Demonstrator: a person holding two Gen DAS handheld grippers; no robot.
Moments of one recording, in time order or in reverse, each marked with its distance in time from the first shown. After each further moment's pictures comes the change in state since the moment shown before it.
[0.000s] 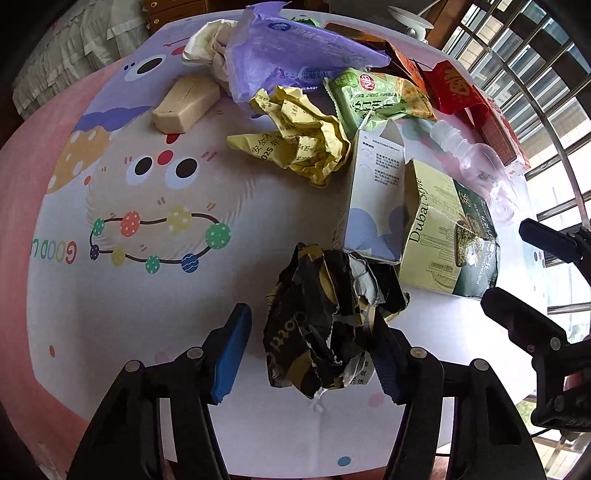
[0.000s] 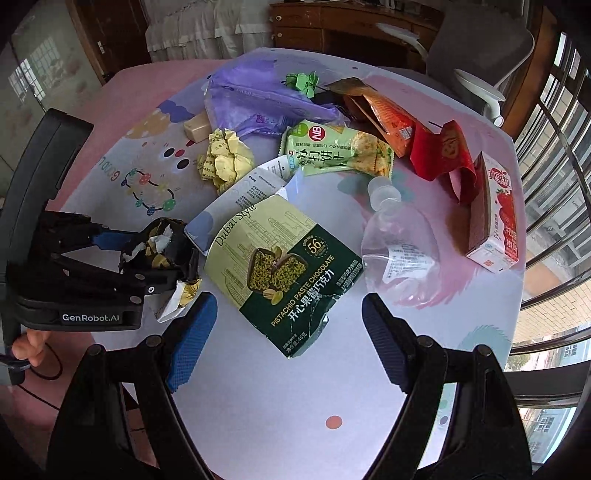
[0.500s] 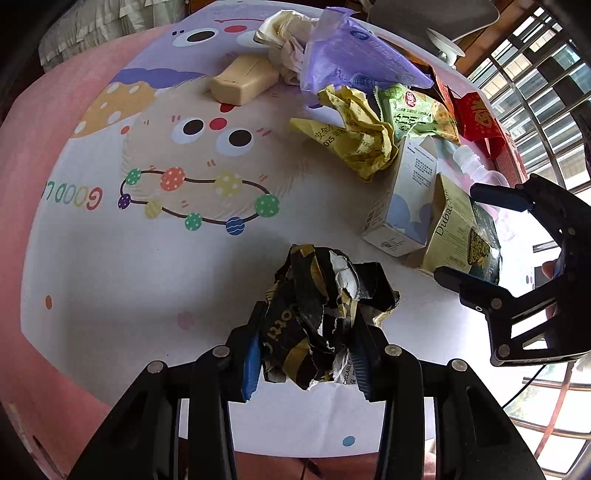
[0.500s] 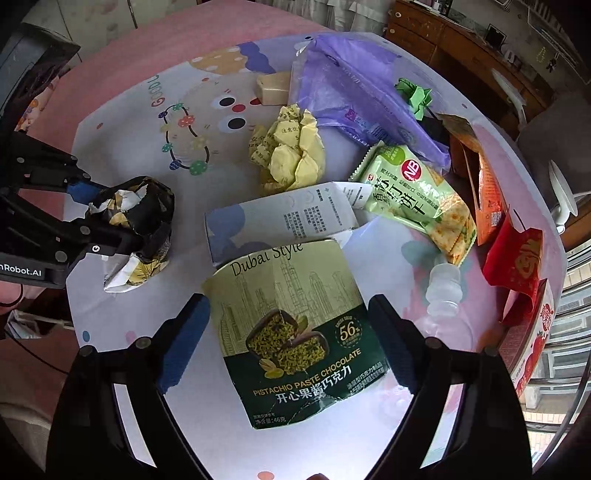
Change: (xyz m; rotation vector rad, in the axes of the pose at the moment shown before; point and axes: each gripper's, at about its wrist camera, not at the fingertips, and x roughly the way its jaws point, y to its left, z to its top) left arm -0.018 0.041 -0.025 -0.158 -0.001 -0.027; right arm 0.055 0.027 0.035 -0.437 0.108 0.090
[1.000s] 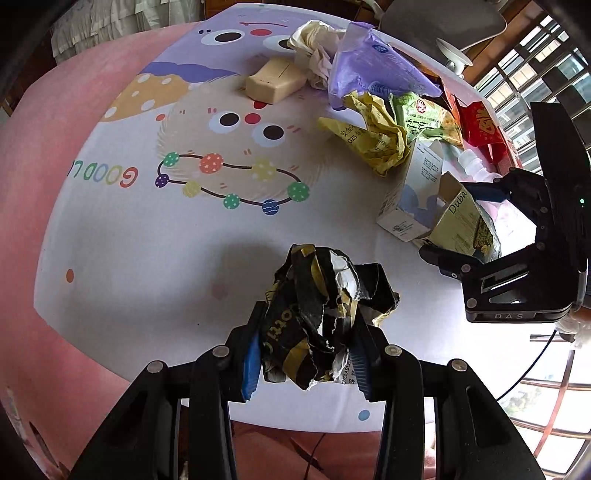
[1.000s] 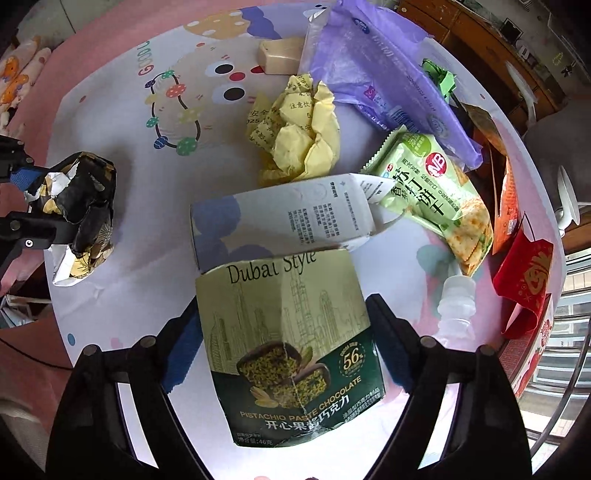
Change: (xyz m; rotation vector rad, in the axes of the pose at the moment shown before) left arm -0.028 0.016 -0.024 -0.019 -0.022 0.014; right arm 0.028 0.013 0.018 -0.019 0.124 -0.045
